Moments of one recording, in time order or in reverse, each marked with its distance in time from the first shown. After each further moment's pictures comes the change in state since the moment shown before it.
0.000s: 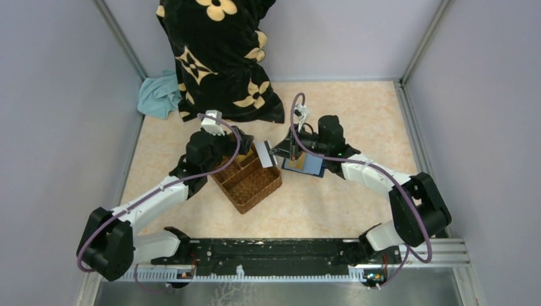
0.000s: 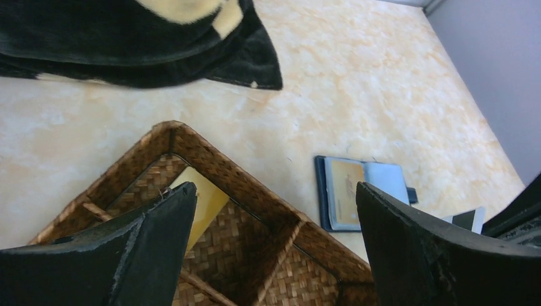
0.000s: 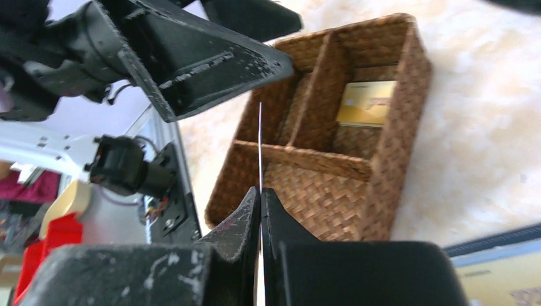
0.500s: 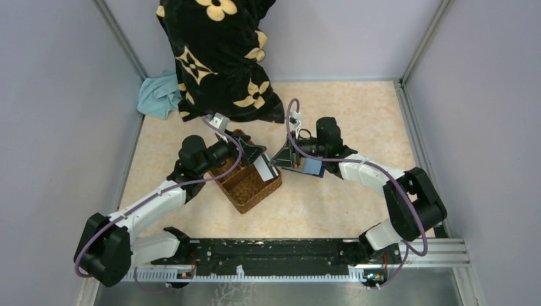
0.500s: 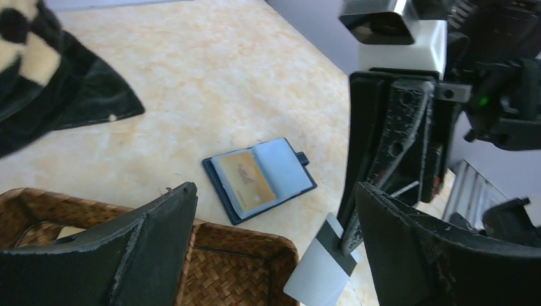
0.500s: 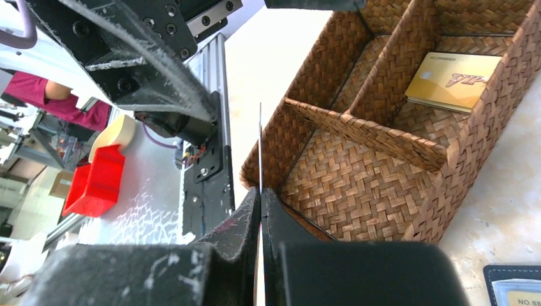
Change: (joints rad) left arm 0.005 -0.070 -0.074 0.207 0.440 0.043; right arm 0.006 0.047 -0.016 0.034 -0.278 -0.042
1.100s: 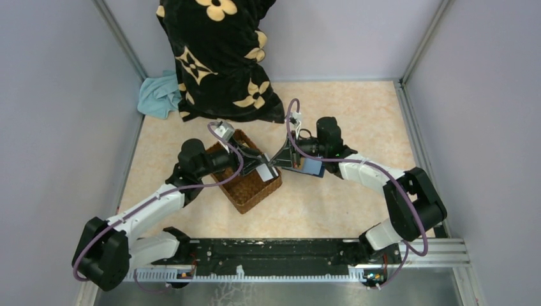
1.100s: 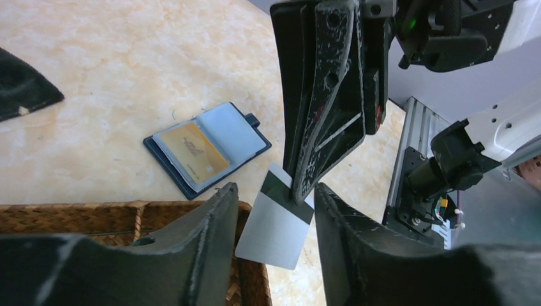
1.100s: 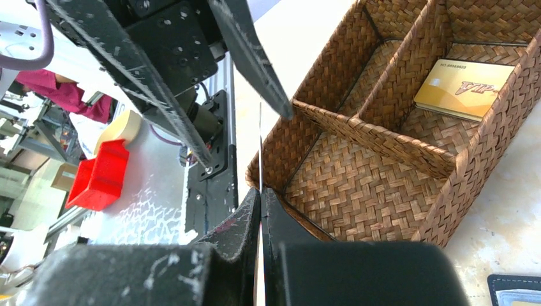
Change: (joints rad) left arm 0.000 -0.033 -0.032 -0.023 0.266 0.040; right arm 0.000 0.001 0.000 0.023 -0.037 0.000
